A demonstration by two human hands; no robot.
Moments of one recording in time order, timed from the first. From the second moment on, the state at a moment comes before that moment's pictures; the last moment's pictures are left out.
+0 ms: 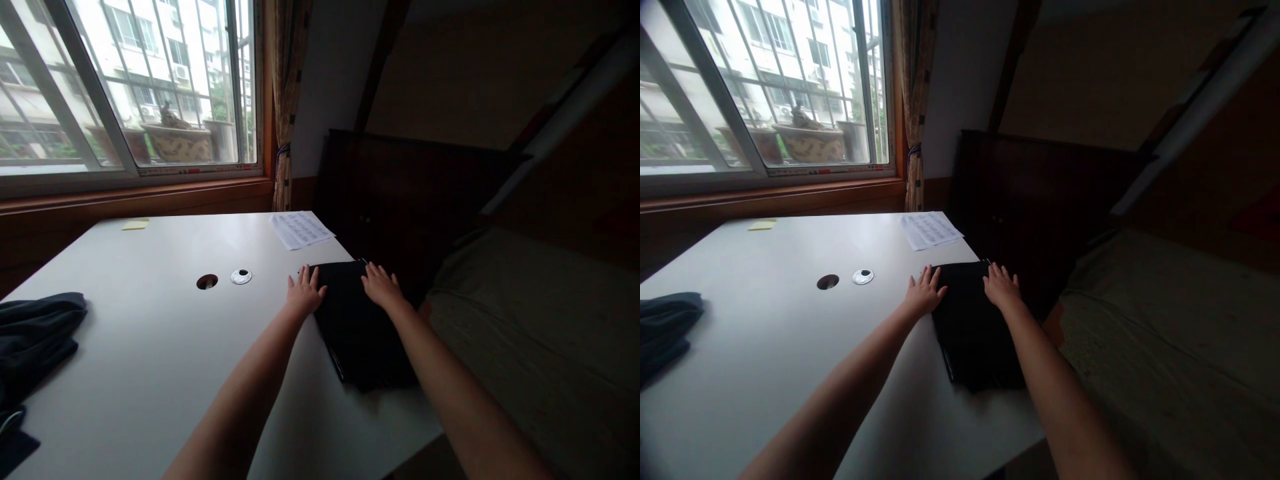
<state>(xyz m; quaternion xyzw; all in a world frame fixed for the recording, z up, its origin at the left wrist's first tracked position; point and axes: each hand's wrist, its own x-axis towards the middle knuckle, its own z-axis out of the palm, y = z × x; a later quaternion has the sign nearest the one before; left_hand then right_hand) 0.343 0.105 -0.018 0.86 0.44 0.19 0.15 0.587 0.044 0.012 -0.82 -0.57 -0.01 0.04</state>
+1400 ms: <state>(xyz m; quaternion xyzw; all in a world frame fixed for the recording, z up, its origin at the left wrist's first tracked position) 0.271 -0.020 0.022 0.97 -0.09 0.20 0.09 0.565 -0.121 -0.002 -0.78 -0.63 0.00 -0.01</state>
